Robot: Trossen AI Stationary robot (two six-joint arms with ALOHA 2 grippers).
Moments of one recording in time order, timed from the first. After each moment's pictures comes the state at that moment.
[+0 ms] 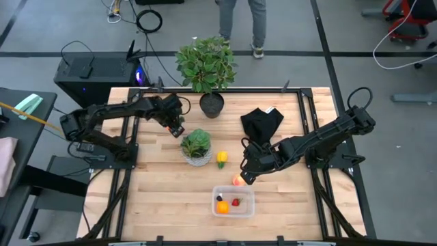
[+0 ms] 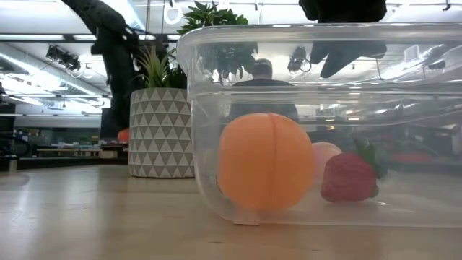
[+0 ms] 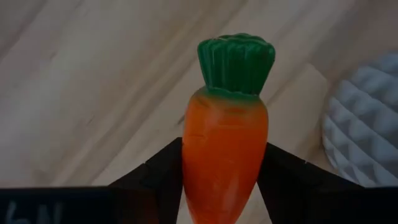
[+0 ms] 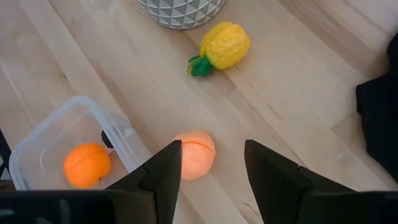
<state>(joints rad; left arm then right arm) 0.55 1.38 0.81 -0.65 0.01 -0.18 0.37 1.51 1.18 -0.78 0.30 1.05</state>
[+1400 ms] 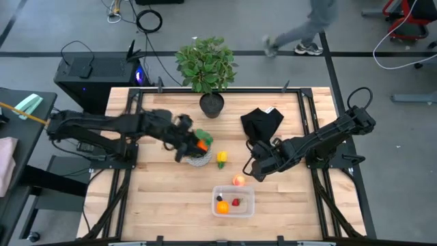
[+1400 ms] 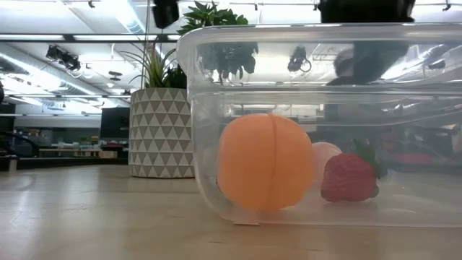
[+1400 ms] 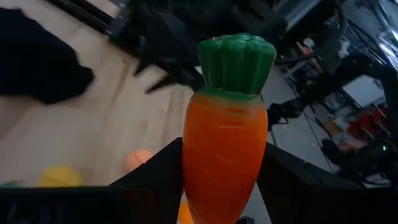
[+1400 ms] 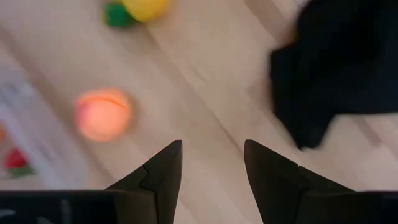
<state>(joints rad) -0.03 1.18 0.99 -0.10 0.23 -0.63 0.38 1.51 1.18 -1.09 0.33 1.05</state>
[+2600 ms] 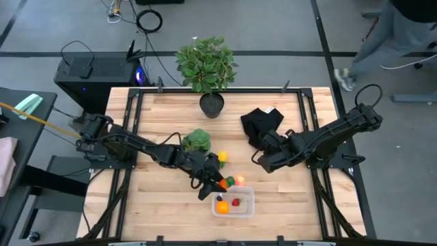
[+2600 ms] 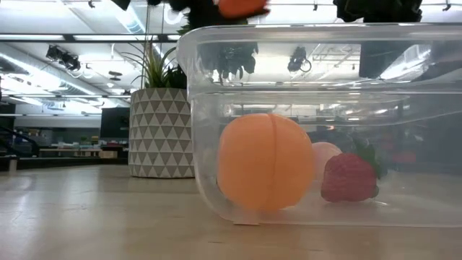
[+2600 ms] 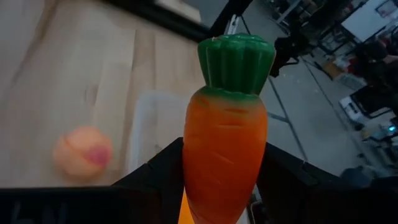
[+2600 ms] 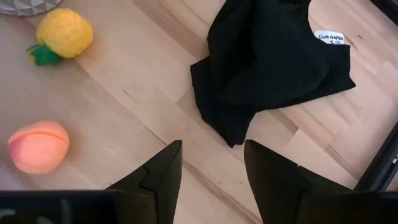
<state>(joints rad) -0.28 1.66 1.03 0.26 0.14 -0.55 0.38 1.40 1.18 -1.29 0.48 1.21</state>
